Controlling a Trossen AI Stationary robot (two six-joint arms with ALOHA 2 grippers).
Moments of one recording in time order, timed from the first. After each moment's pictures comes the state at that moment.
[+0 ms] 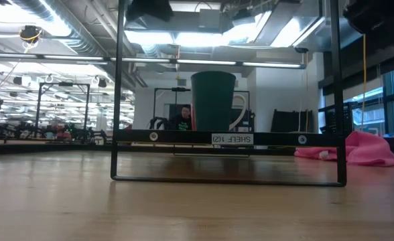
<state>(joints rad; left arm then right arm) 0.24 1.36 1.54 -0.90 -0.06 -0.37 0.30 0.98 1.01 -1.27 -0.10 1.51</state>
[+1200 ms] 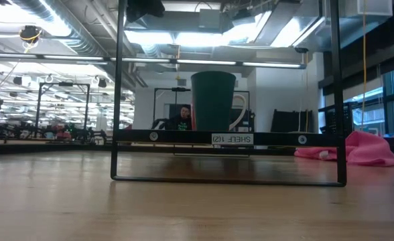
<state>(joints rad) 0.38 1.32 1.54 -0.95 0.20 -0.09 0.75 1.46 1.04 -1.10 -0.15 2.28</state>
